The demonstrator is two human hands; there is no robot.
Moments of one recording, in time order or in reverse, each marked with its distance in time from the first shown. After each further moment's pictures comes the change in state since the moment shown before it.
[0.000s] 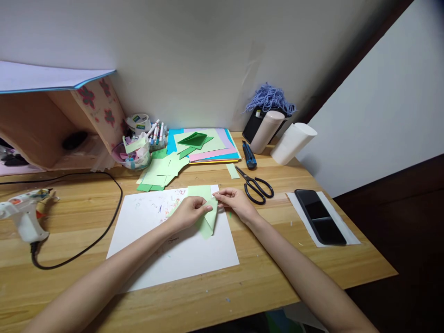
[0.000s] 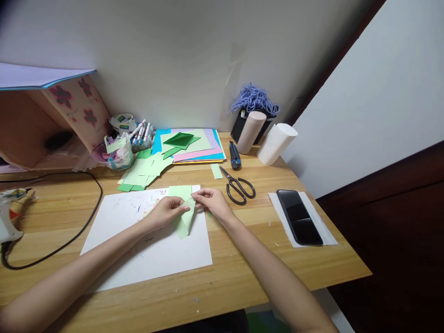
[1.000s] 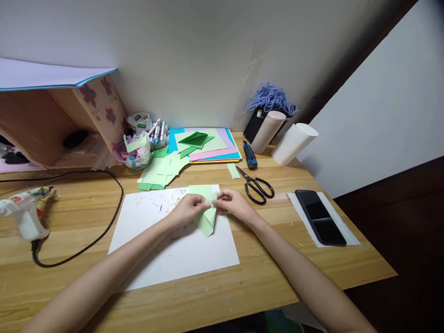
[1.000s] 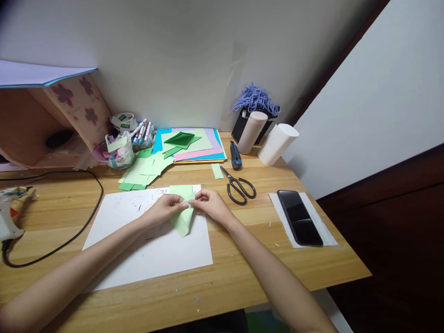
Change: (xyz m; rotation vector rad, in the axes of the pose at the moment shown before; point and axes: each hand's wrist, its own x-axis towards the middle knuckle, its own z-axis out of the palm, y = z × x) left_hand 0.002 0.000 -0.007 -0.076 -0.015 -0.009; right_hand -0.006 -0.001 0.003 -0.180 -0.116 -0.069
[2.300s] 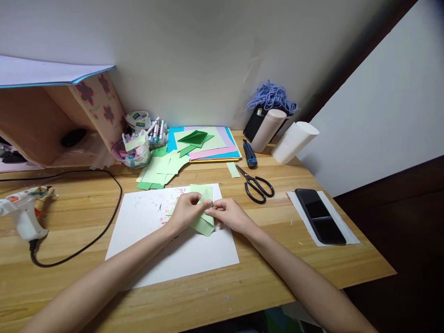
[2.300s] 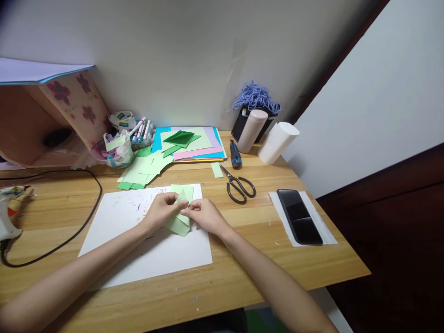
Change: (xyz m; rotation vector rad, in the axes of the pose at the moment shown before) left_hand -0.006 0.001 0.013 -0.124 0.253 0.007; right_hand -0.018 -0.001 0.021 -0.213 -0.049 0.029
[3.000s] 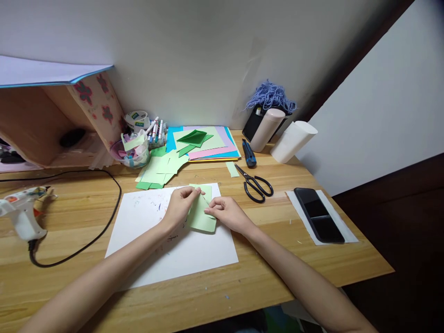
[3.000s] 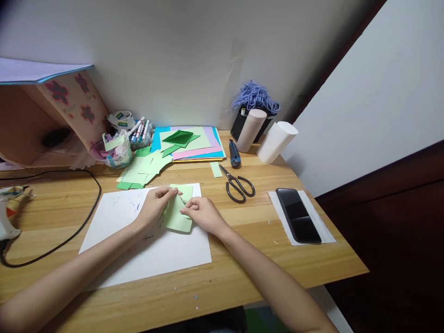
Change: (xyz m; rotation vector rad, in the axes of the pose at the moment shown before) left_hand 0.001 0.011 -0.011 -0.115 0.121 -0.002; right_hand 0.003 0.003 0.002 -0.019 0.034 -0.015
